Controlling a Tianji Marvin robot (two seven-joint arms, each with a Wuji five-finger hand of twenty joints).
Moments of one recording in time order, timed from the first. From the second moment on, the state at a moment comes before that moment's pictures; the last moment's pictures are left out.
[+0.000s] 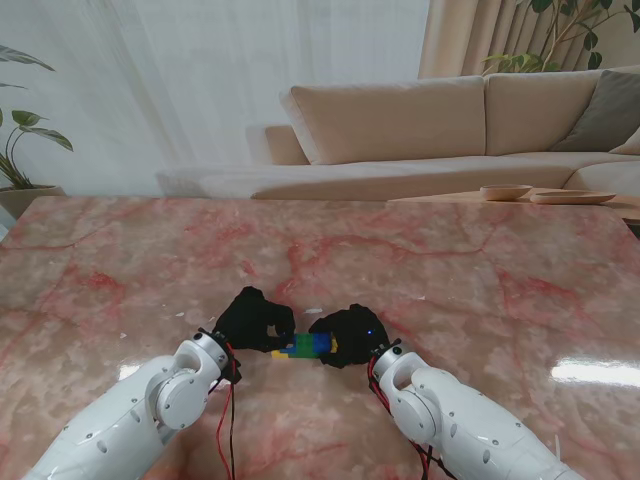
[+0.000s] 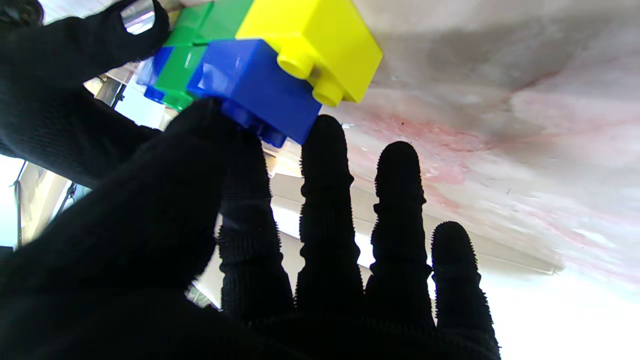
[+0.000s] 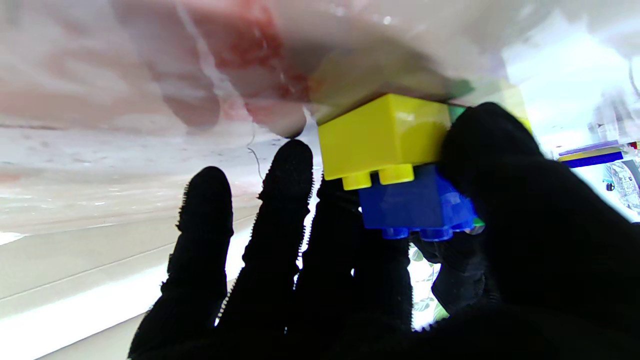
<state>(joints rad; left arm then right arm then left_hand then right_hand) 1.36 -1.13 -0.90 -1.25 0.72 -0.26 0.26 -1.28 -1.12 0.69 -1.19 -0.88 -0.07 -0.38 0.62 -0.67 0.84 -0.26 0.78 -0.39 1.06 0.32 1.15 -0.09 0.34 0.84 0.75 0.08 0.59 0.89 -0.01 0.07 0.94 0.74 0.43 -0.68 0.93 -0.21 0.72 -0.22 0.49 0.61 0.86 -0.24 0.55 0.69 0.76 -0.19 0.81 0.76 0.41 -0.04 1.15 0.84</state>
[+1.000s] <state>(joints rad) 1.51 -1.14 -1.07 -1.39 0.58 -0.25 0.23 -1.36 -1.11 0.81 -1.30 -0.93 -0.06 -0.31 0.47 -0.63 0.81 -0.18 0.48 -0.06 0.49 0.32 0.46 -0.03 0.35 0.36 0.36 0.08 0.26 0.56 -0.05 0.08 0.48 0.61 0.35 -0.56 0.64 -0.11 0.53 -0.10 0.31 0.62 0.60 -0.17 0.40 0.53 0.59 -0.16 0.53 0.60 0.30 -0.03 0.89 0.80</state>
